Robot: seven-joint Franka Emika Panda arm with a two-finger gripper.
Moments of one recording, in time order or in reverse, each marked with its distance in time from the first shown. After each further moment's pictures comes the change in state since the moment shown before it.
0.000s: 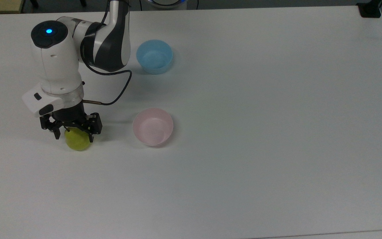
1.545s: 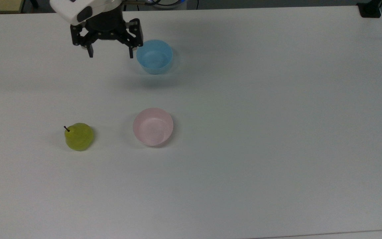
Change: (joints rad) arm 0.152 -0.467 -0.006 -0.105 -0.002 -0.608 0.019
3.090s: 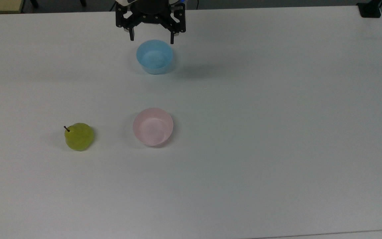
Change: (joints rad) arm 0.153 -0.082 0.023 -0.018 0.002 -0.110 0.255
